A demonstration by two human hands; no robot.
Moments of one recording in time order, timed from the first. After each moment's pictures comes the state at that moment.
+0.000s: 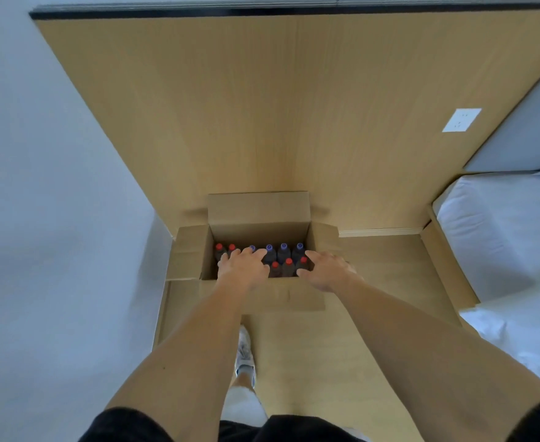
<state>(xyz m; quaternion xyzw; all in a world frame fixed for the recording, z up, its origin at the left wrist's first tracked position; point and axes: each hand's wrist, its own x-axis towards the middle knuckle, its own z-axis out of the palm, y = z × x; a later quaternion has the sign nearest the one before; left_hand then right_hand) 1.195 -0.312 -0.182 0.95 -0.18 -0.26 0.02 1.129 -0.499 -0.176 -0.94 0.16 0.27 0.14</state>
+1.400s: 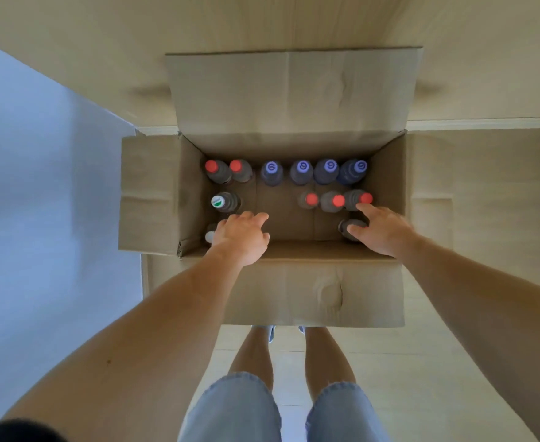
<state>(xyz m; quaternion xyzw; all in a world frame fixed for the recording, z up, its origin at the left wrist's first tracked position) 1.422 -0.311 -0.543 0.88 -0.14 -0.46 0.00 1.366 -0.581 -0.546 -0.85 0.22 0.46 0.18</state>
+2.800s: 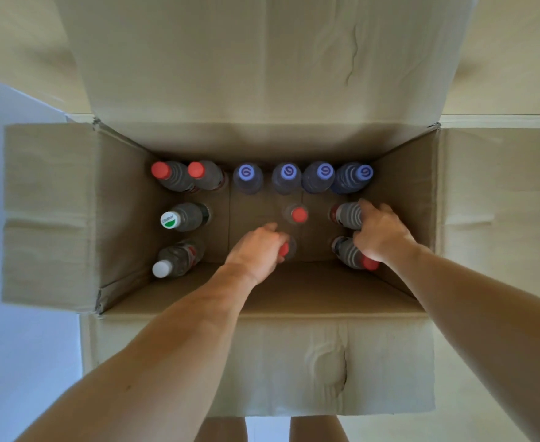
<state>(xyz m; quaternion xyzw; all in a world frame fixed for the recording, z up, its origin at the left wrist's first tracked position) 1.431 -0.371 -0.688 0.86 -0.24 -0.42 0.12 1.407 -0.594 -0.657 -0.84 0.28 0.44 0.17</state>
